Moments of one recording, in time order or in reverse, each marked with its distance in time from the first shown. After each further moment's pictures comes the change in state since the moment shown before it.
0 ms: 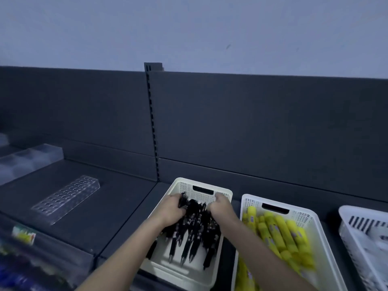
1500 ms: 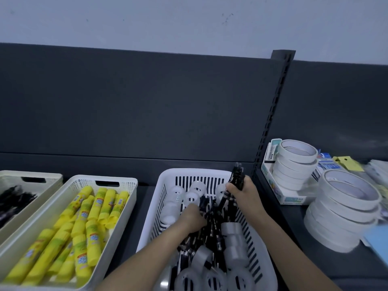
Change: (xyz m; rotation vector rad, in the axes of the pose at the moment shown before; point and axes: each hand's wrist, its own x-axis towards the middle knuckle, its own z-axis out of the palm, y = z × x) left_hand -0.078 0.351 0.374 0.070 -0.360 0.120; right_hand -0.104 0.192 -0.463 0.133 0.411 -0.150
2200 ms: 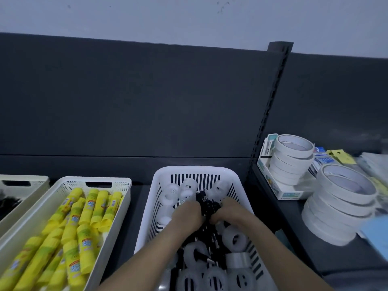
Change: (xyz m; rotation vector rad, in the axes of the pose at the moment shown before) left_hand 0.012 -0.007 0.002 0.387 0.062 0.173; right_hand 0.004 0.024 0.021 -0.459 -0.410 0.323
